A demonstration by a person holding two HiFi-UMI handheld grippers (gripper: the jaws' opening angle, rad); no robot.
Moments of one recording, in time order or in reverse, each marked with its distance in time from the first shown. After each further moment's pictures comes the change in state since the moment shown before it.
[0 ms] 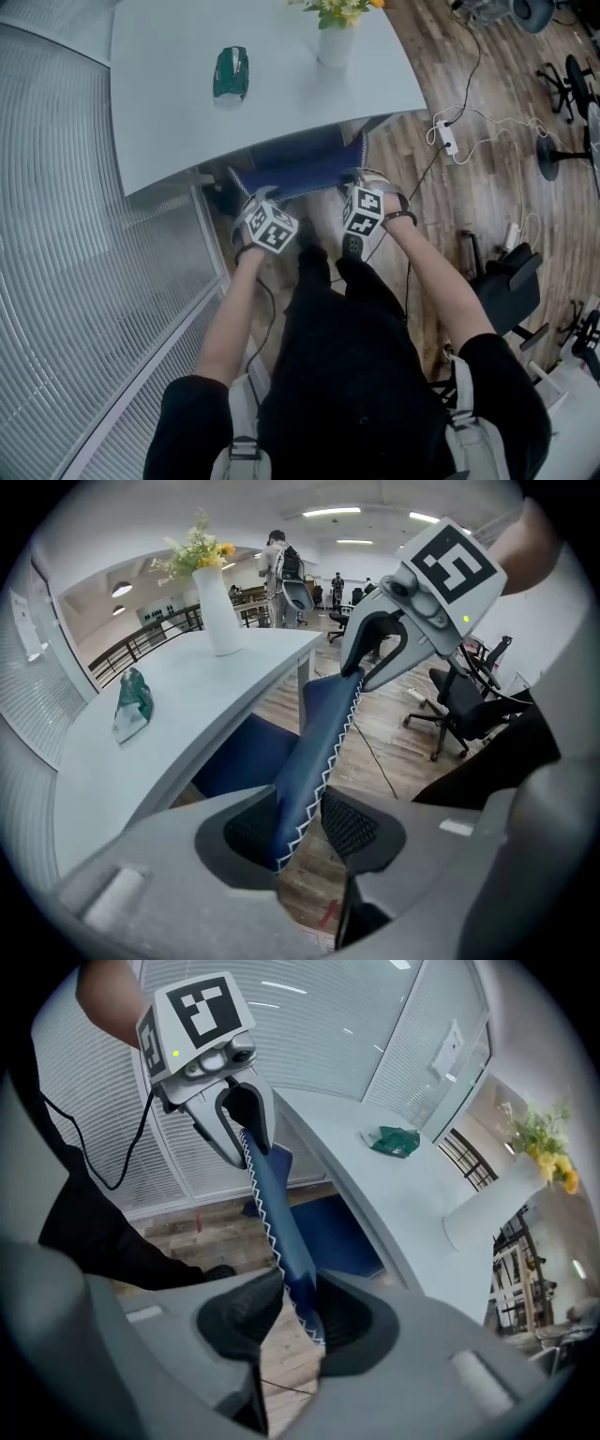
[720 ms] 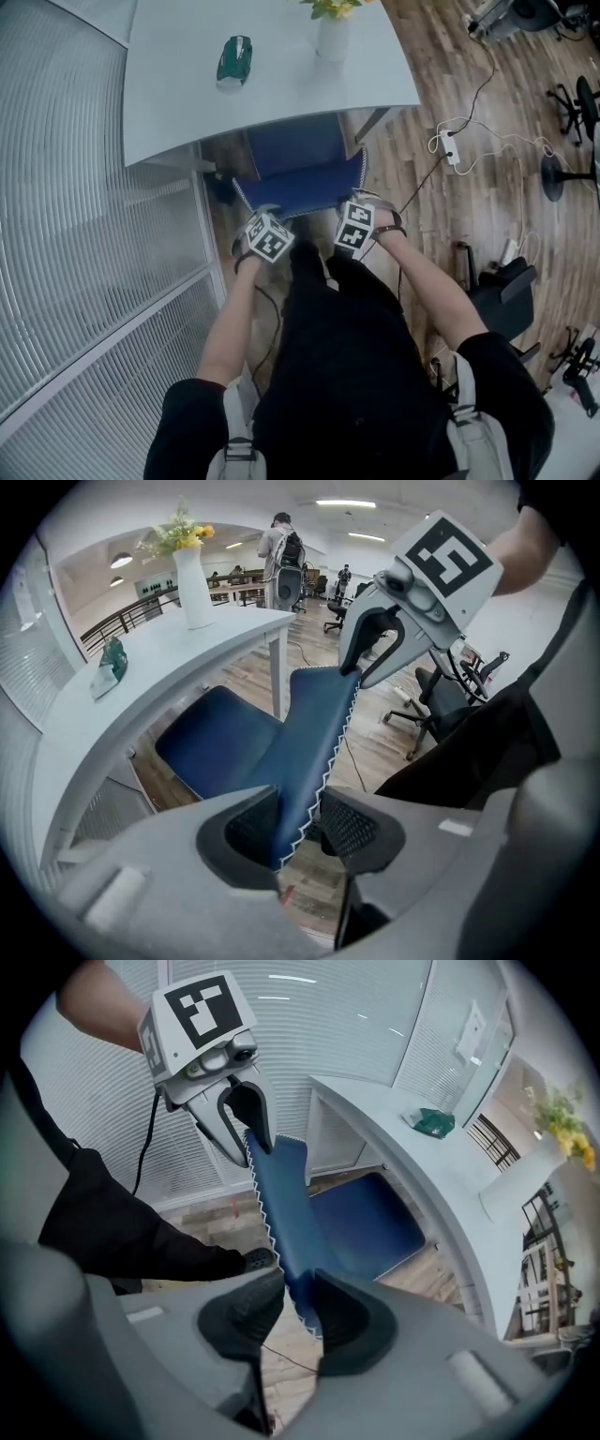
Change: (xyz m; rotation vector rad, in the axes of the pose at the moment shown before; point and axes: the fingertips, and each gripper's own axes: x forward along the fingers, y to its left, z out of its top) left arm -0.008 -0.116 -0.036 -0.083 0.073 -0.084; right arm -0.028 0.095 -0.055 -0.031 0.046 0.163
